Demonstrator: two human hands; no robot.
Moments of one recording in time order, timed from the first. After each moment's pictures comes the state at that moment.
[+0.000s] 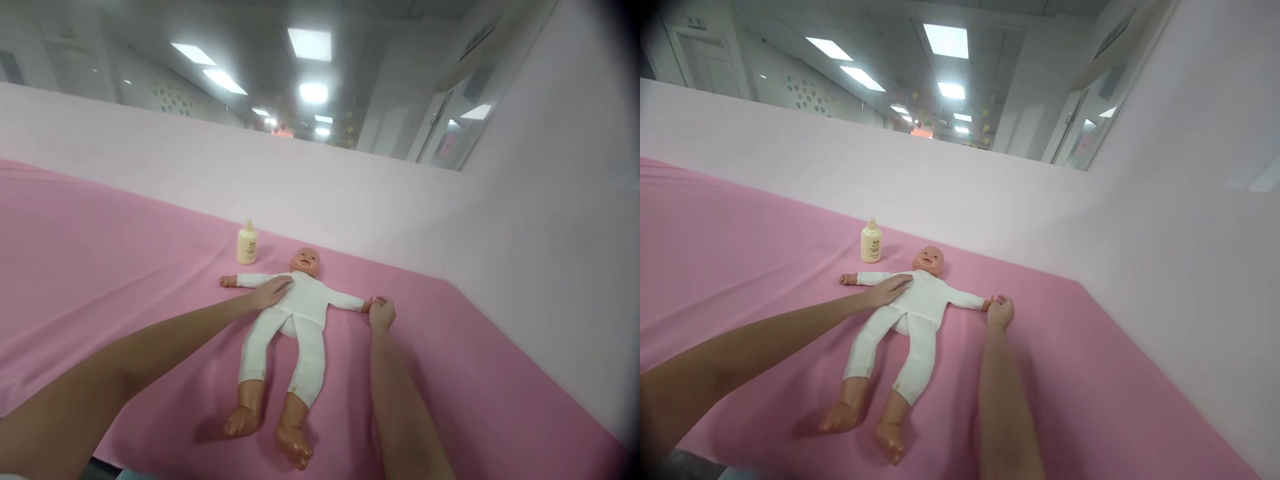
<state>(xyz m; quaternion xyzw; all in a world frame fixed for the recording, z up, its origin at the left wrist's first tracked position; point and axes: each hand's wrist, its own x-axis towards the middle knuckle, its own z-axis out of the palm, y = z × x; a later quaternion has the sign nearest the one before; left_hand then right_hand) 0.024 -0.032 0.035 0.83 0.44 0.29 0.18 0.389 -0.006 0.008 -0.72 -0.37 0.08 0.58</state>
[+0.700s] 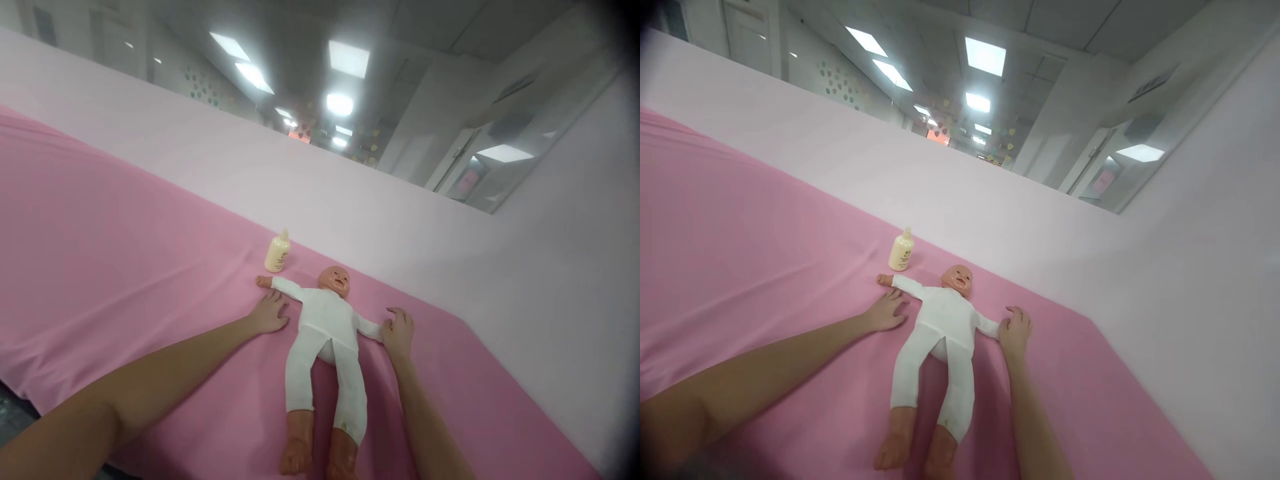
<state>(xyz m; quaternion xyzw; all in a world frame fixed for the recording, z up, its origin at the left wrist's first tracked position) -0.052 -0.049 0.004 0.76 0.54 0.29 0.21 0.326 -0.030 0.057 -0.64 -0.64 -0.12 0.40</state>
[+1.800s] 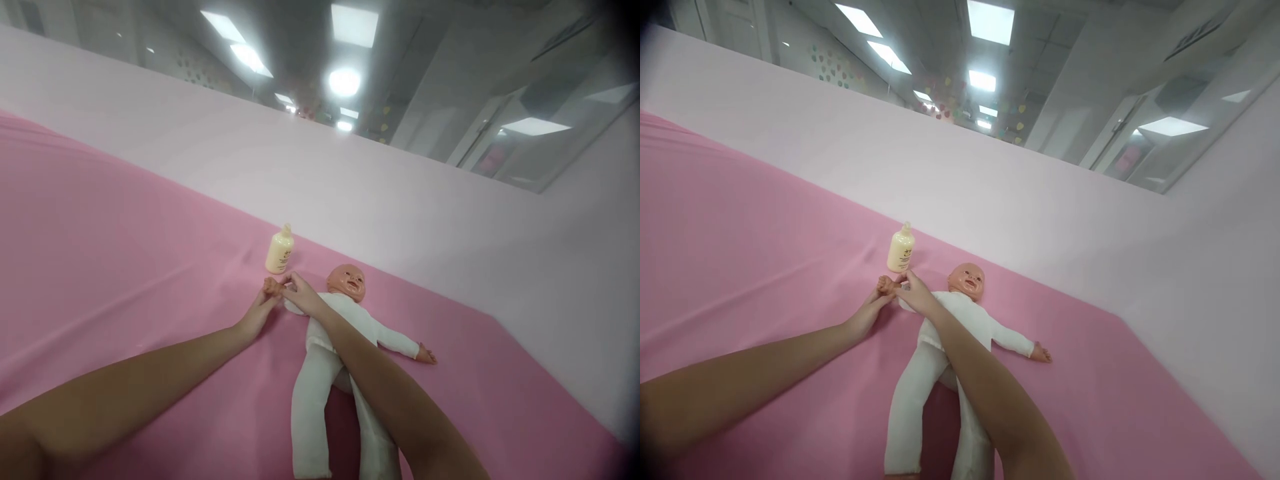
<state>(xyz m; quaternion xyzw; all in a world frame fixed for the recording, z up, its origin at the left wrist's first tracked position) -0.062 -0.029 -0.002 0.42 0.31 0.65 0.55 0.068 0.031 0.059 -0.37 -0.79 0.40 0.27</state>
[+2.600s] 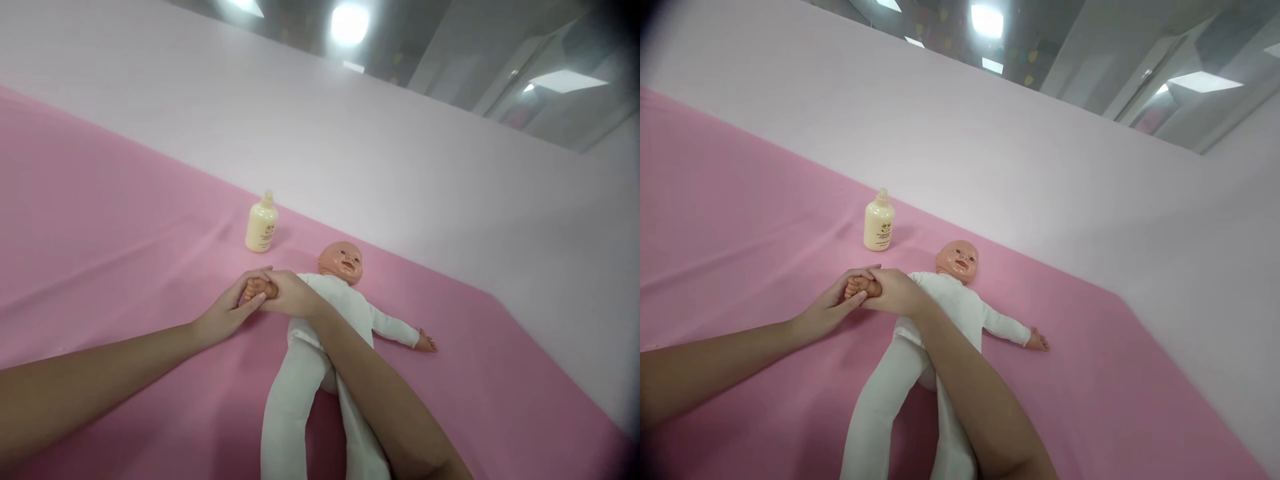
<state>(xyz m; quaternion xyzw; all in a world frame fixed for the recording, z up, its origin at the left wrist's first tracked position) -0.072 -0.053 0.010 0.64 0.38 0.51 0.43 0.089 0.009 0.080 -0.30 -0.88 0.34 0.12</state>
